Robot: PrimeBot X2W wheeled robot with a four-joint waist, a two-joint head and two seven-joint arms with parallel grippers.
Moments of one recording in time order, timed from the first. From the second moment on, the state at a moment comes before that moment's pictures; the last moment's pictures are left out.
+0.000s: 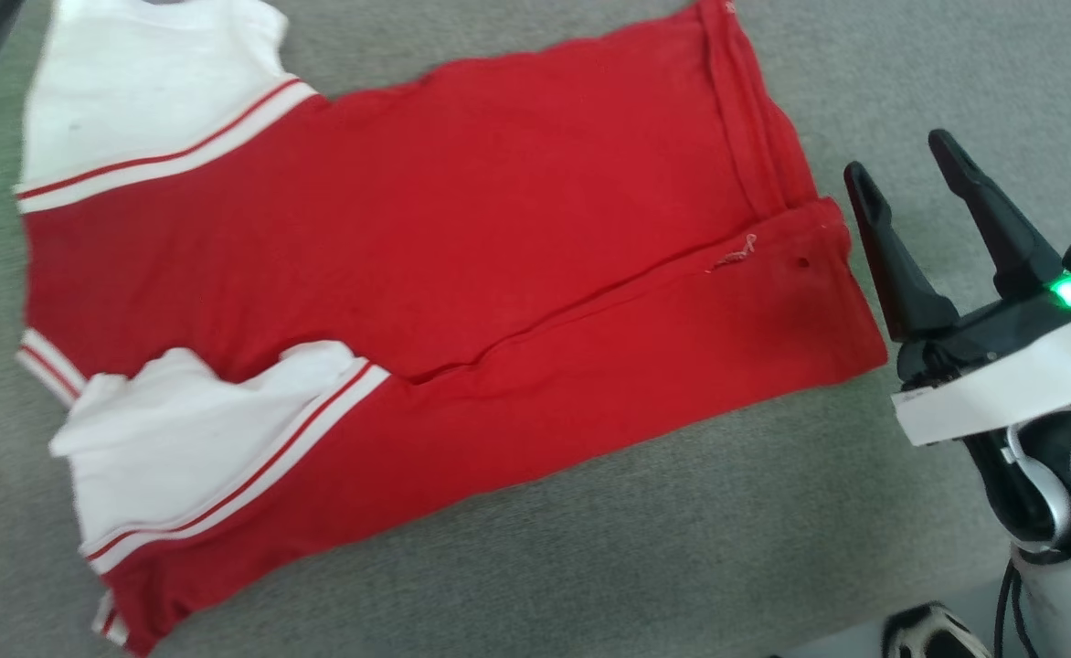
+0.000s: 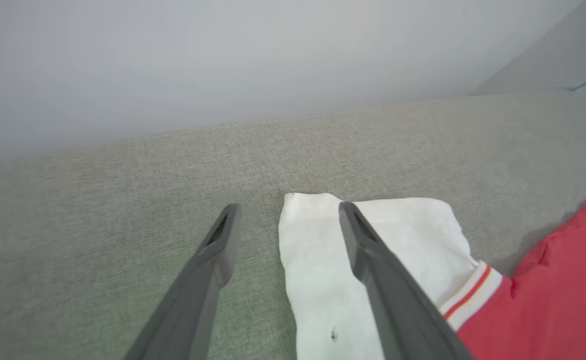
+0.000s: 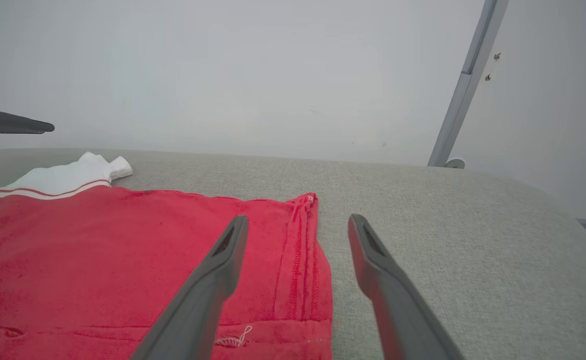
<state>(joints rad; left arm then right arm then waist) -1.12 0.85 -0.70 0.53 -1.19 -0.01 0.31 -0.35 -0.33 0.16 -0.12 0.46 0.13 0.01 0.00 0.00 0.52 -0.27</state>
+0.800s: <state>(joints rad) -1.43 0.79 -0.81 0.70 -1.23 -0.09 0.91 -0.58 -0.43 0.29 -0.04 0.54 0.13 0.17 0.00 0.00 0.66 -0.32</state>
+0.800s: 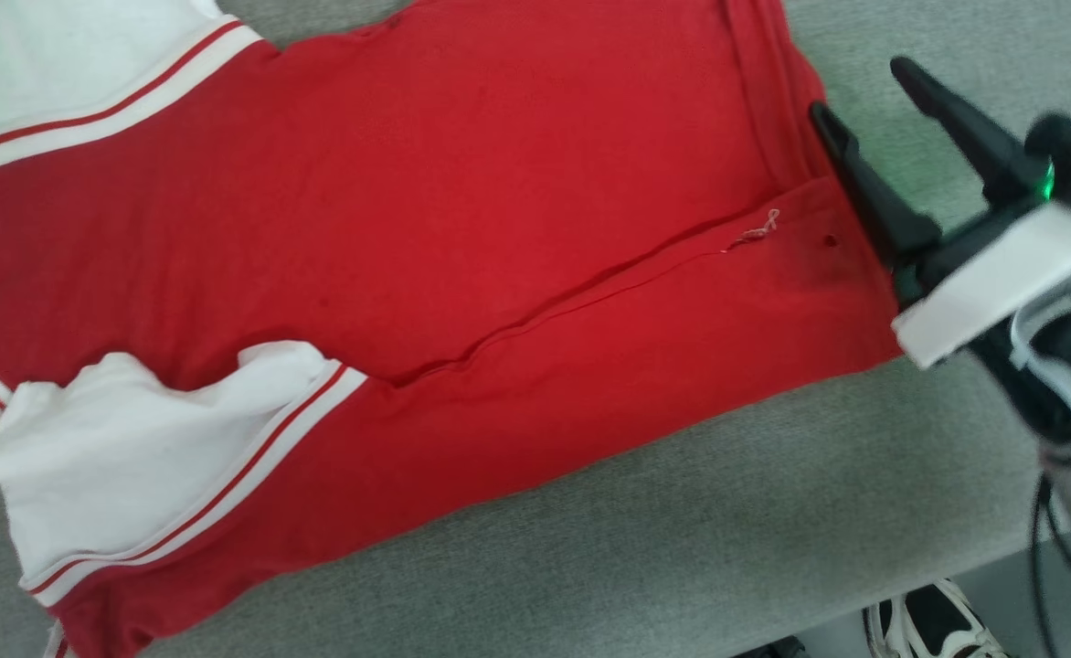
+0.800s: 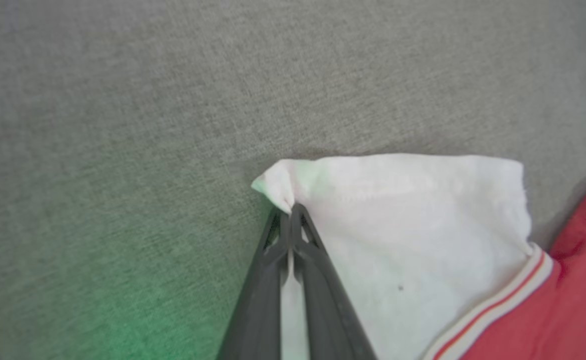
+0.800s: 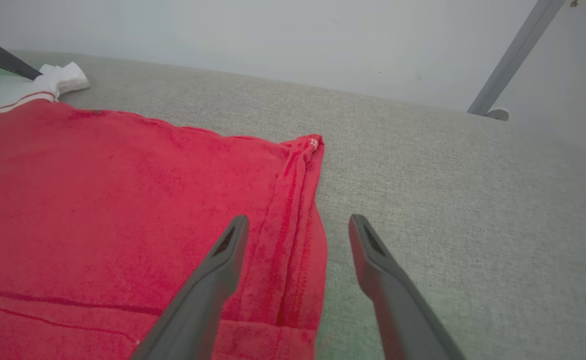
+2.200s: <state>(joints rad) -1.23 0.72 -0.84 0.32 -1.42 -0.13 0.51 -1.02 -0.64 0.54 0.30 0.79 0.13 0.62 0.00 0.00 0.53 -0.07</state>
